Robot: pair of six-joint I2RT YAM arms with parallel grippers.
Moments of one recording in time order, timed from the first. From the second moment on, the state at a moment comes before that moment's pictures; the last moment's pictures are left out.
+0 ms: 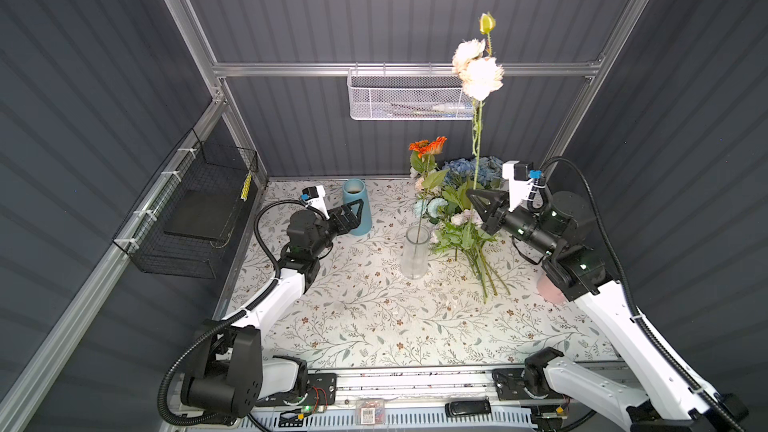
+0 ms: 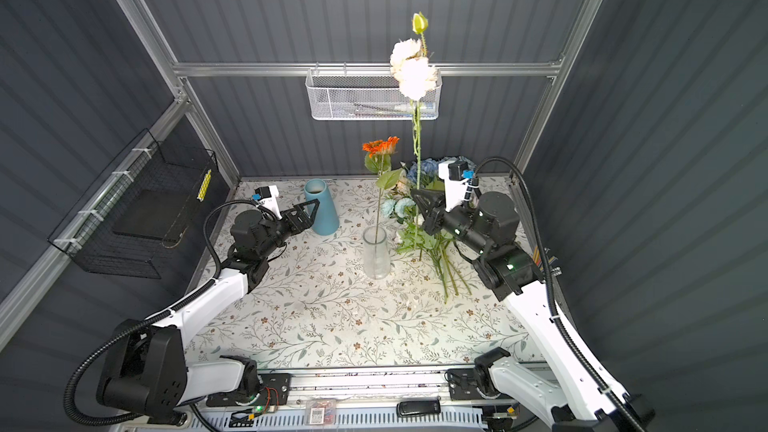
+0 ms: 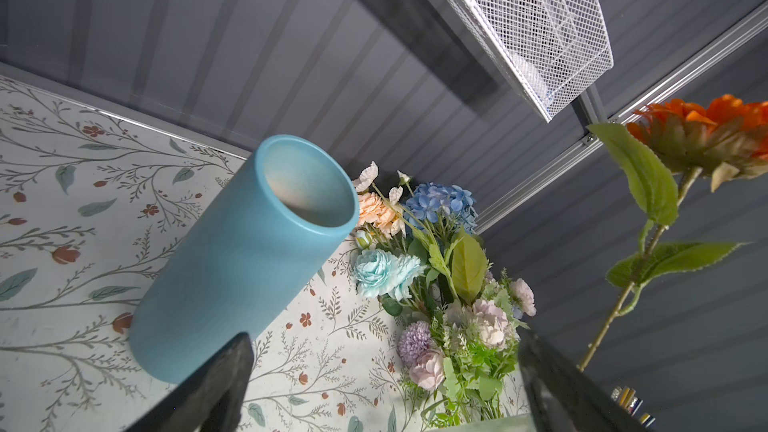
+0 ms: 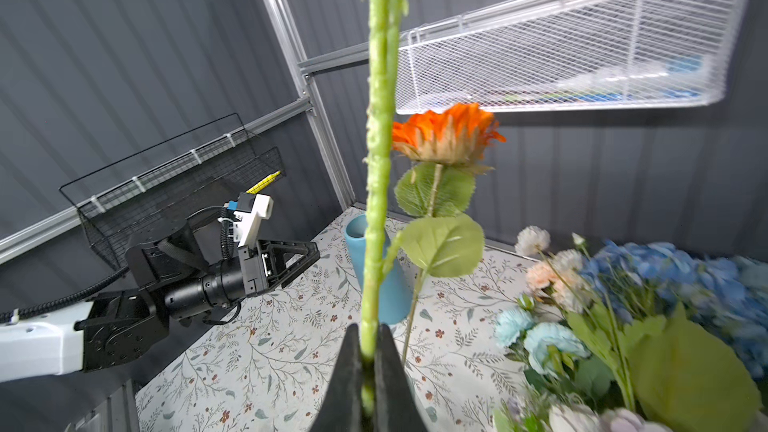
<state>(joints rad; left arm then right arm) -0.23 1.30 0.73 0.44 0.32 -0.67 0.44 1.03 1.12 -0.09 -0.37 0.24</state>
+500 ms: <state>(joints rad) -0.22 1.23 0.72 0.44 0.37 -0.68 0.64 1.33 1.18 0.26 -0.37 0.07</state>
